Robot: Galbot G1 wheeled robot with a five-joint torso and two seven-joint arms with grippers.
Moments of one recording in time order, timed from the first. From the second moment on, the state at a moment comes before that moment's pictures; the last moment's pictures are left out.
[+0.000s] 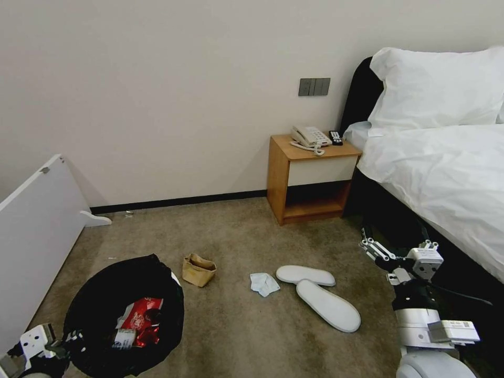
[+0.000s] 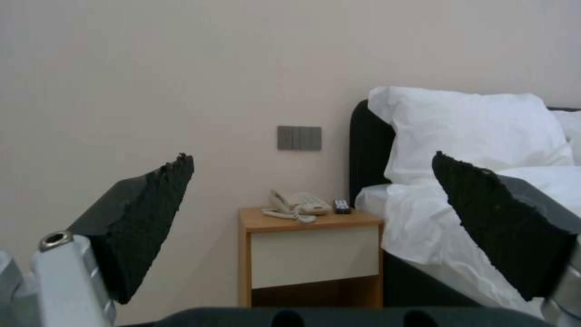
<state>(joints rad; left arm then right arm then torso) 1.64 -1.51 -1.08 -2.29 -0.74 0.74 -0.23 -1.48 1.24 0.56 2.24 0.24 0.16 0.23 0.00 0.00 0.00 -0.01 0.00</state>
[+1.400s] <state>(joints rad) 1.63 -1.50 -1.12 -2.28 -0.77 0.74 -0.25 -1.48 1.23 0.56 2.23 0.23 0.17 0.22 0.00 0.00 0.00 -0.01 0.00</state>
